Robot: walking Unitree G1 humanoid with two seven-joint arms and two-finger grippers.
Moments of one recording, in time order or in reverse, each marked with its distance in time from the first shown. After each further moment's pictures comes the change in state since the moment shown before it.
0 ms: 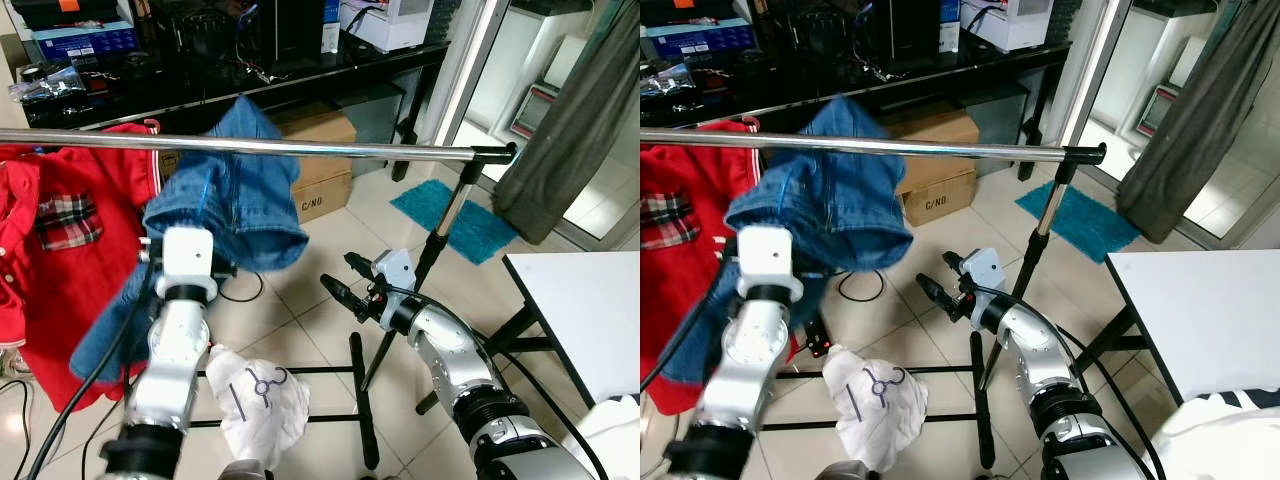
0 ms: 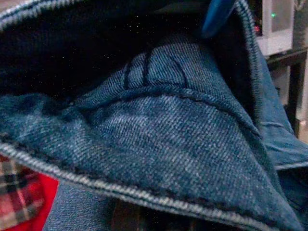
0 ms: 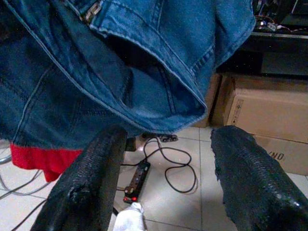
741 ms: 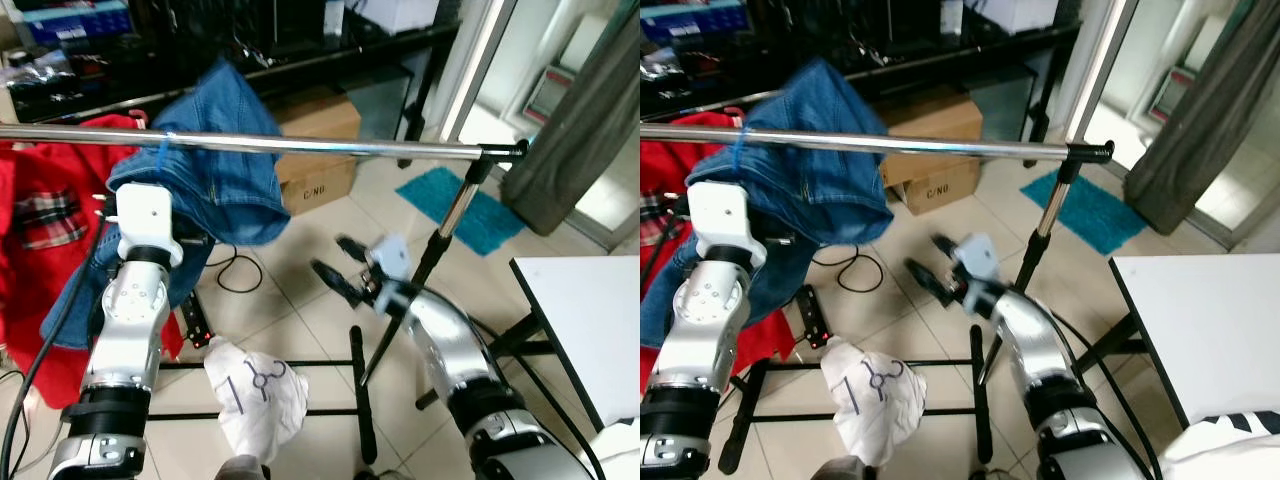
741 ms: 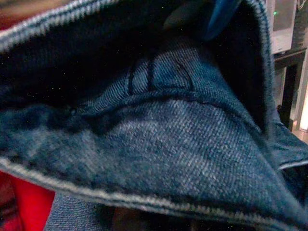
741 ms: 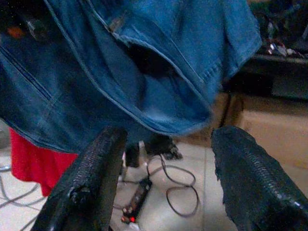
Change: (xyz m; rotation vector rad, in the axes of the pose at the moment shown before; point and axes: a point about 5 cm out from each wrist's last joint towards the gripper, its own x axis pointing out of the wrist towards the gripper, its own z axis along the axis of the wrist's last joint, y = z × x) left arm 0.030 0.035 0.020 -0.061 -0.005 -0.047; right arm 0.014 0.005 0.033 -0.074 -0.116 0.076
